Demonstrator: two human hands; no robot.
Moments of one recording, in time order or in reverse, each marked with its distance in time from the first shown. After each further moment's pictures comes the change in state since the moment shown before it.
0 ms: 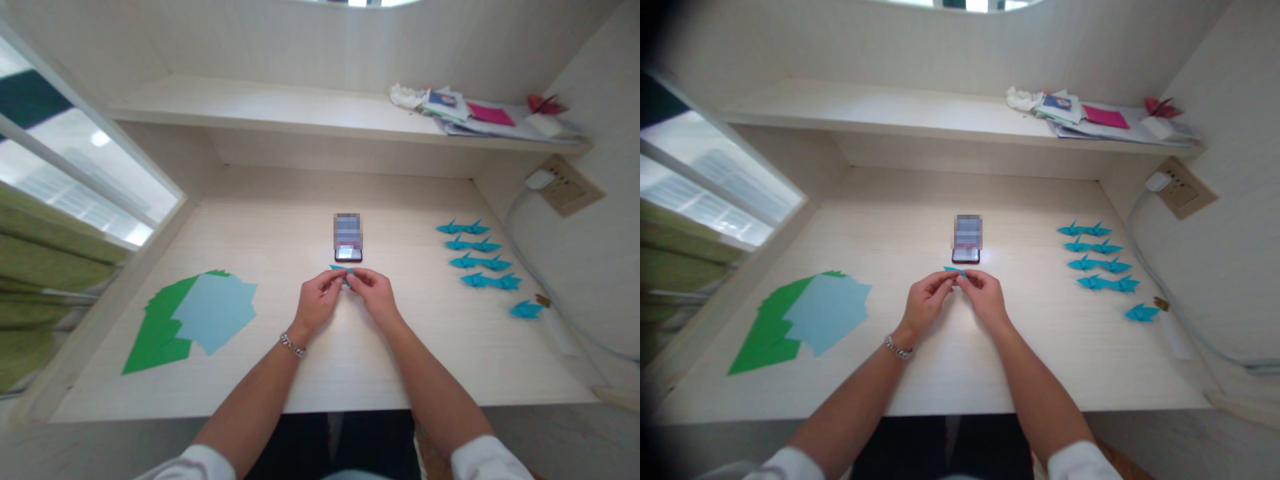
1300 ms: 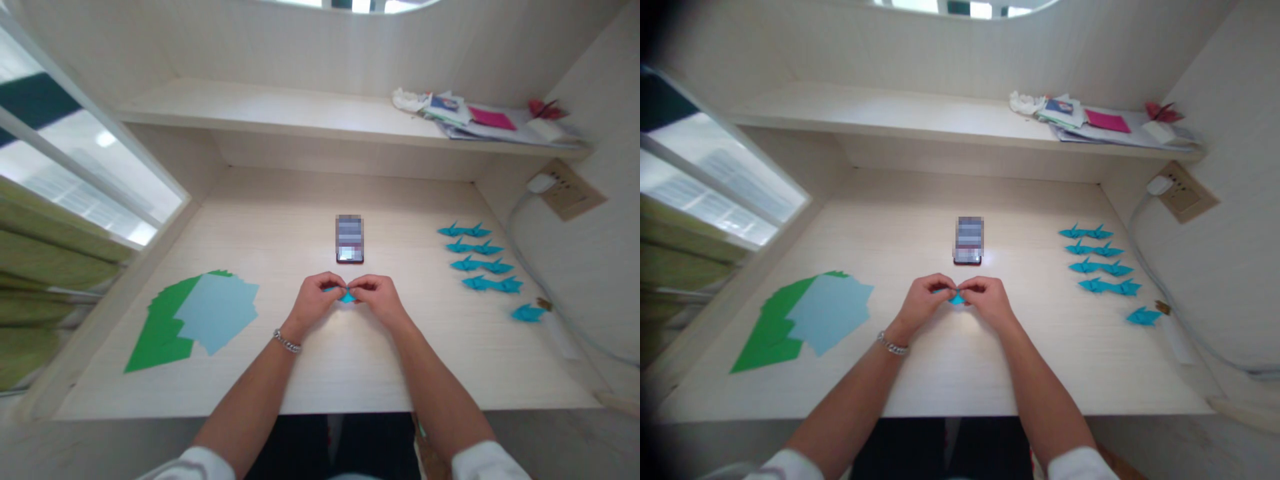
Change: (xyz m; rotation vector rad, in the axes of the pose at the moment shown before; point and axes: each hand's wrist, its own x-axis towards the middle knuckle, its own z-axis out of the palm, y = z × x) left_hand 0.012 -0.006 -0.015 -0.008 -0.152 -0.096; right_hand -0.004 -0.014 -0.010 -0.063 -0.115 0.078
